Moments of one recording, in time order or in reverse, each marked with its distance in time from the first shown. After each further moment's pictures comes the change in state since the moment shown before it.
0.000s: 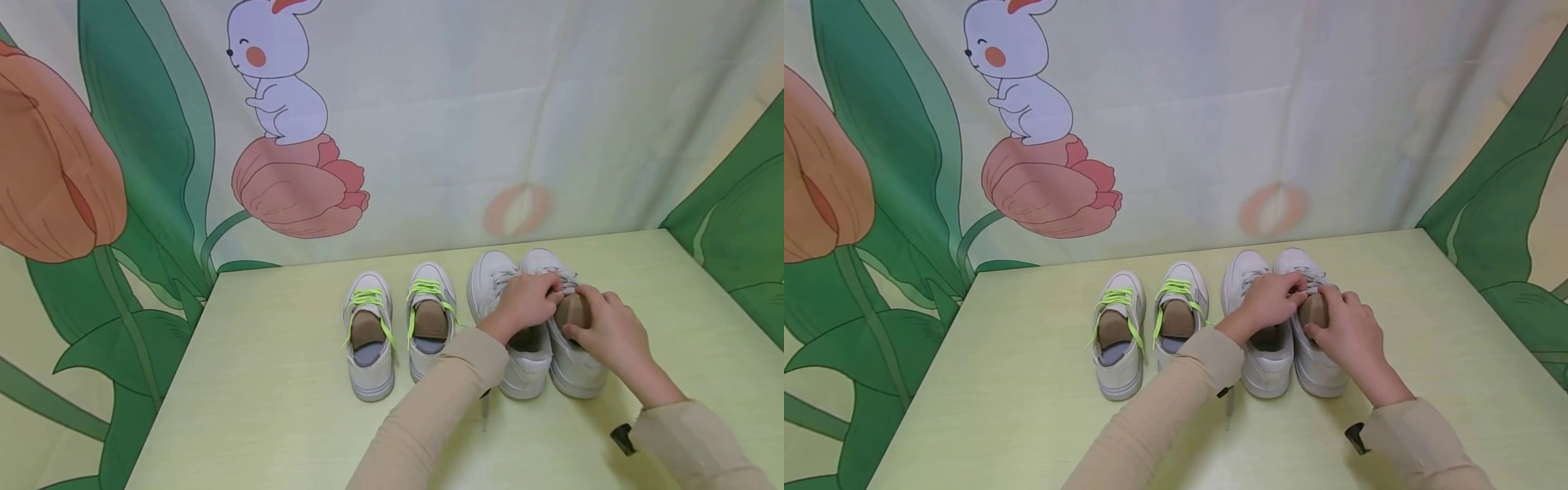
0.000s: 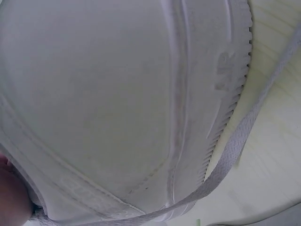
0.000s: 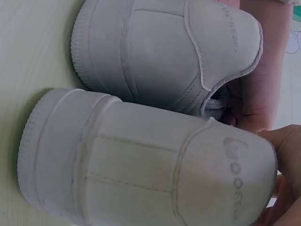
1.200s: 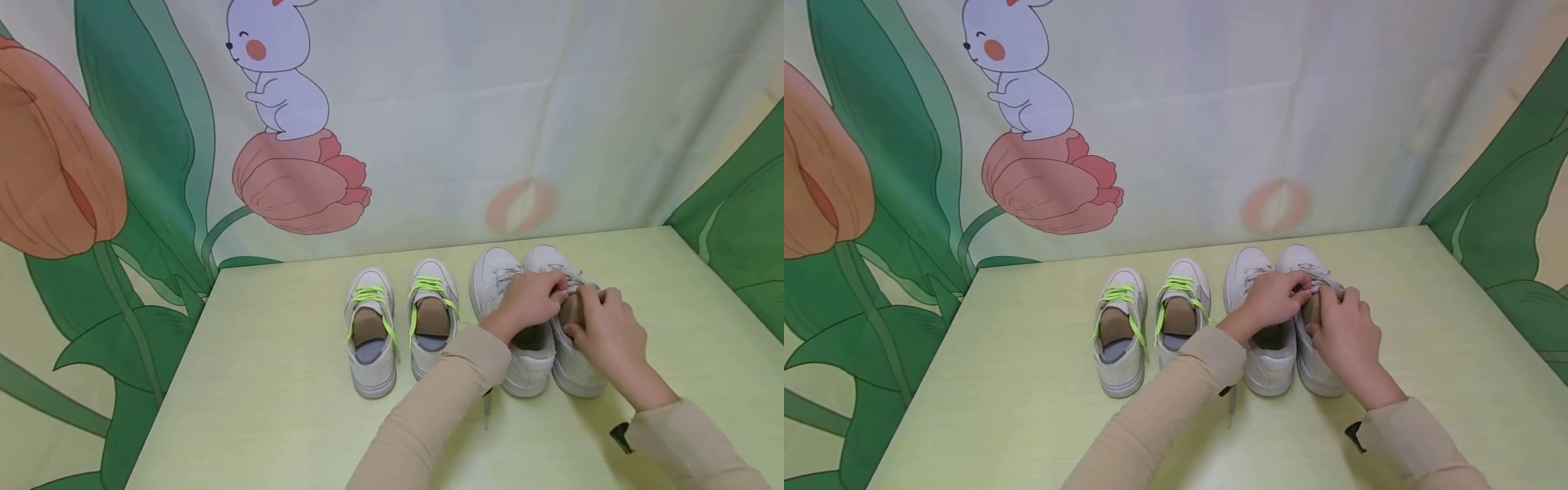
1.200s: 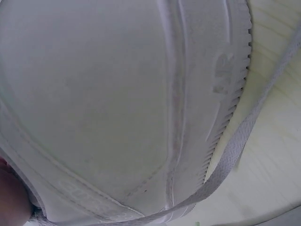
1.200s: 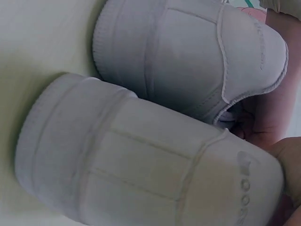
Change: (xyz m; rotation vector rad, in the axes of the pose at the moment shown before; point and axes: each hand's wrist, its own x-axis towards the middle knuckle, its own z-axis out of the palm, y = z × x) left_hand -0.001 0.002 -0.001 0.002 -0.004 0.010; right_hand -0.006 -0.008 0.011 -0.068 0.110 -0.019
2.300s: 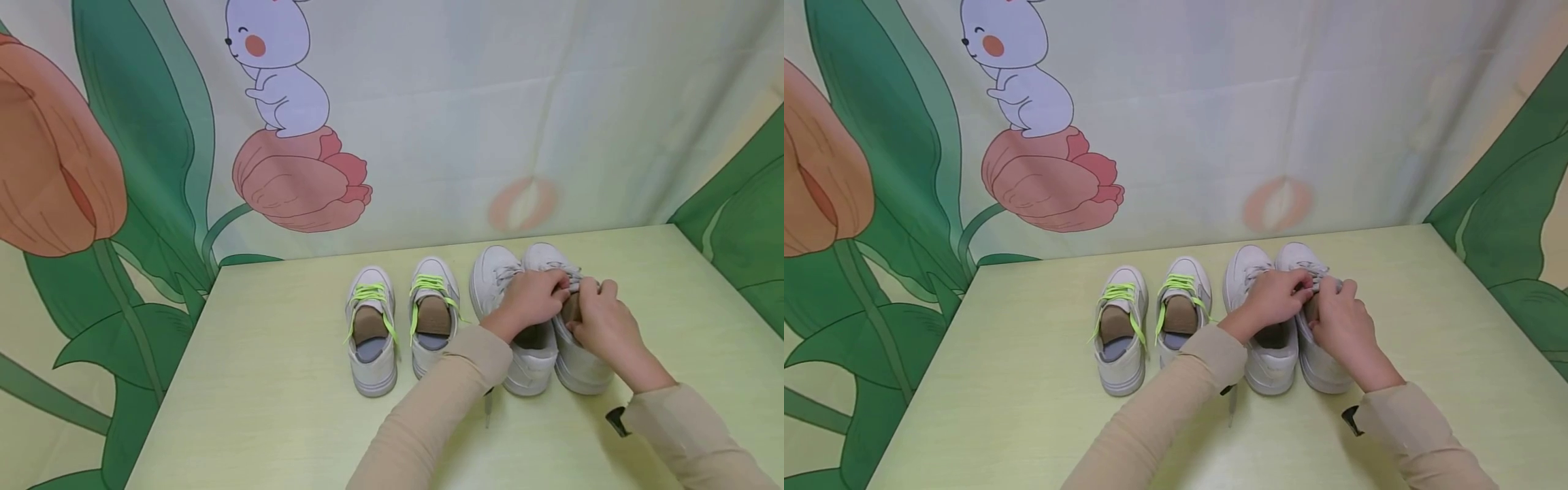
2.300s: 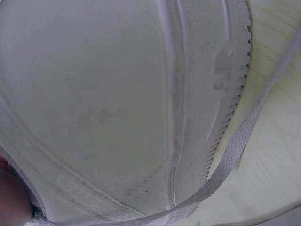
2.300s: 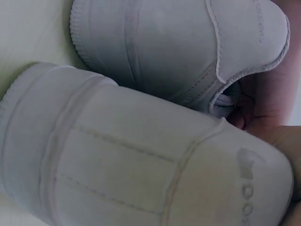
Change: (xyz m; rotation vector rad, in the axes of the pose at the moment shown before) left_hand 0.001 0.001 0.001 0.018 -0.011 -0.020; right_hand 0.018 0.003 0.000 0.027 -0.110 -0.059
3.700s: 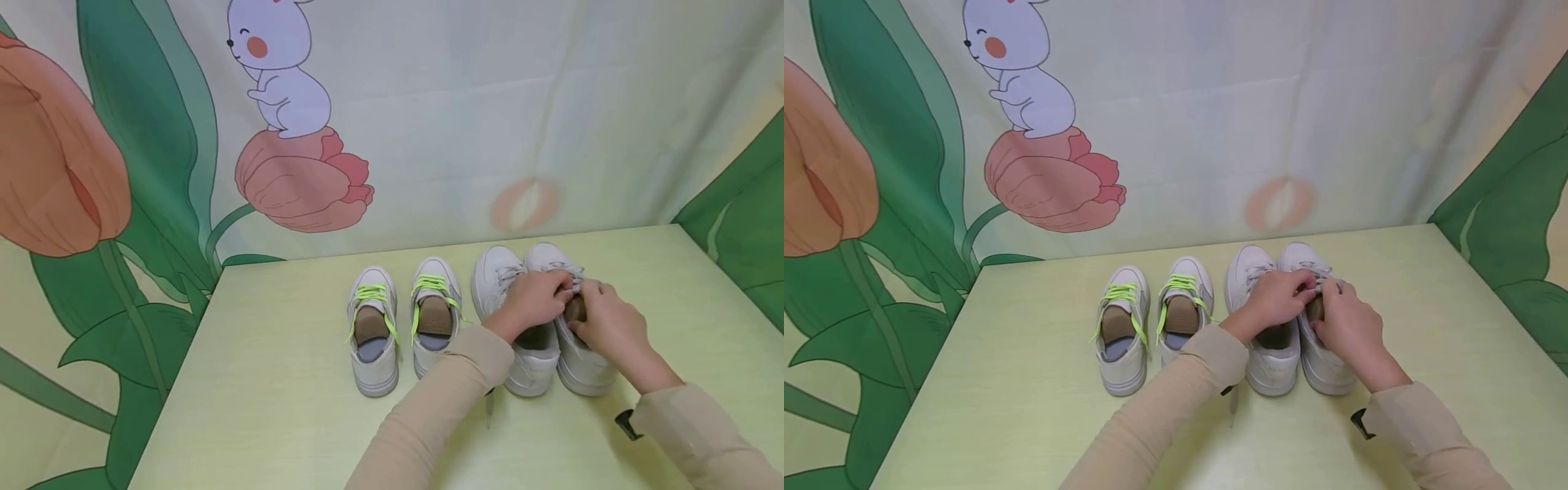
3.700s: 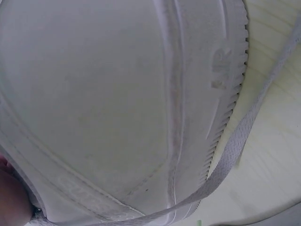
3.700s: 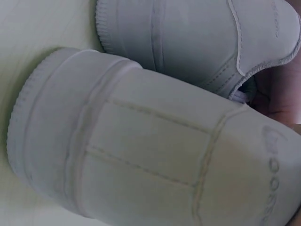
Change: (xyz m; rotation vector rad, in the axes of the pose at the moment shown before) left_hand 0.001 0.000 -0.001 0.001 -0.009 0.015; right_hand 0.006 0.007 0.000 -0.066 -0.053 0.014
